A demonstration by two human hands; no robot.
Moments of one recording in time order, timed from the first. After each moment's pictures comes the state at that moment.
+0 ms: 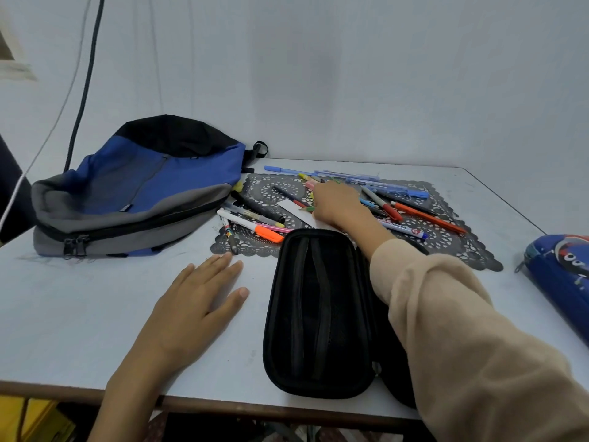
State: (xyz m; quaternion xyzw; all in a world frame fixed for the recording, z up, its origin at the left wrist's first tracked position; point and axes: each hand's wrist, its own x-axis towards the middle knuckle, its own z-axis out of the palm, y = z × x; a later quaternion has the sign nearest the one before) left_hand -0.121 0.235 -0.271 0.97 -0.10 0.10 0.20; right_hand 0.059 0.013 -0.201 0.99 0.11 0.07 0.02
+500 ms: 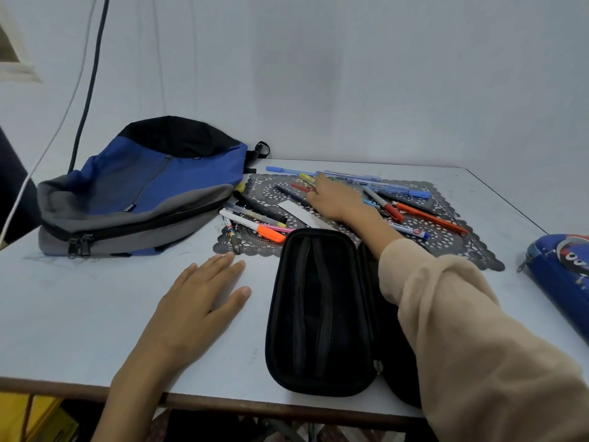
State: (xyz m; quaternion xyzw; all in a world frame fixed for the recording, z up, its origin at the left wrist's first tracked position) left_hand -0.120 0.235 -0.272 0.97 -0.09 0.10 0.20; right_hand 0.055 0.010 -0.194 0.98 0.12 0.04 -0.15
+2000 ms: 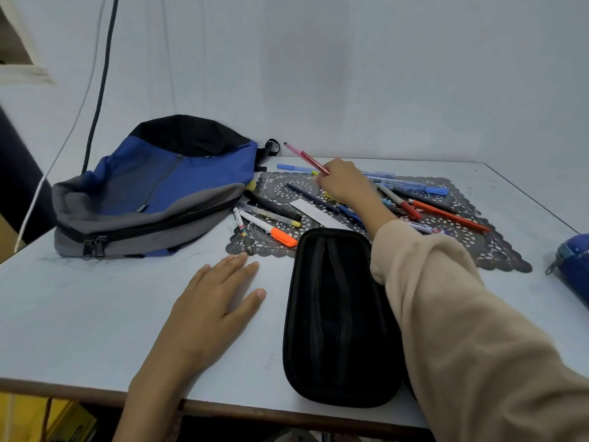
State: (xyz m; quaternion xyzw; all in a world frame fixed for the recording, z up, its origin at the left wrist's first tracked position) left_hand -0.121 0.233 -0.270 0.97 -0.09 0.11 0.21; right_hand 0.097 0.020 -0.194 0.96 0.07 0.09 -0.25
